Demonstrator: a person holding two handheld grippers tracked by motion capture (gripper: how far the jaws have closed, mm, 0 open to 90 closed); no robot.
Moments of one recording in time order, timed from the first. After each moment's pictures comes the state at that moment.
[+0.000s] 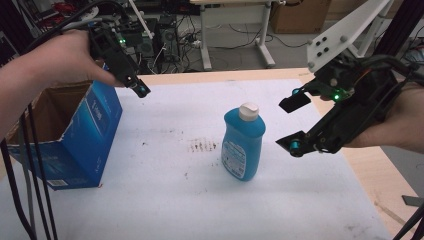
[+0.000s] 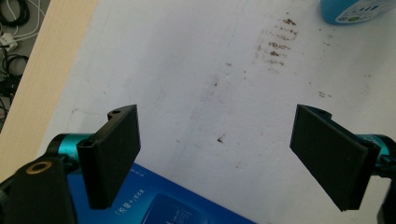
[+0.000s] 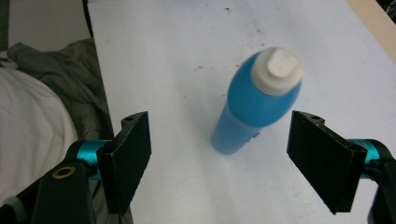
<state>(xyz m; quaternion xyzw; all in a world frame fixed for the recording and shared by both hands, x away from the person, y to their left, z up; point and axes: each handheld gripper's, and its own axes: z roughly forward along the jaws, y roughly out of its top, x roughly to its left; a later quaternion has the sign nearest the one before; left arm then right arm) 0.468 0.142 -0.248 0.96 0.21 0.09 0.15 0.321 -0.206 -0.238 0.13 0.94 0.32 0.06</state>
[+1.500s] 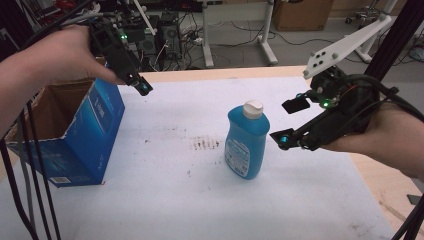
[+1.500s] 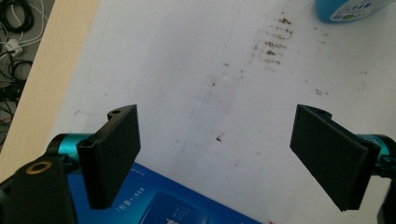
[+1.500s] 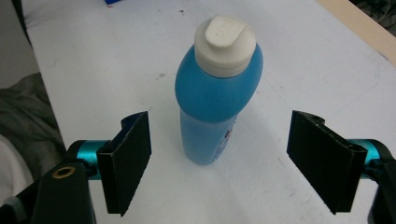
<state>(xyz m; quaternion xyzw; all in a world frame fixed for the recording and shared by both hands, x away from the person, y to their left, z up) 0.461 0.141 -0.245 0.96 0.20 0.10 0.15 0.337 -0.212 -0.281 0.23 0.90 0.35 0.10</state>
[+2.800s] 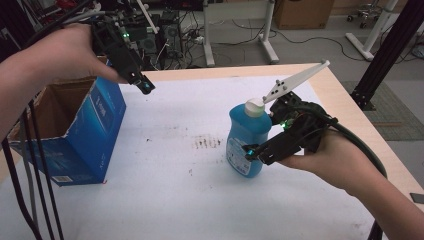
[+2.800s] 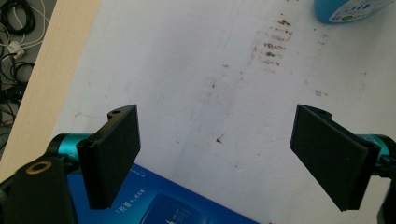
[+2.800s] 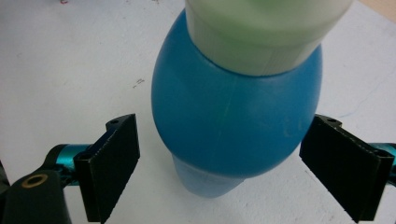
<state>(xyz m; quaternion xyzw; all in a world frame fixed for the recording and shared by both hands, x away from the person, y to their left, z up) 0.460 0.138 -0.245 0.96 0.20 0.10 0.15 0.345 -0.173 -0.339 0.29 0.89 0.34 0.12</state>
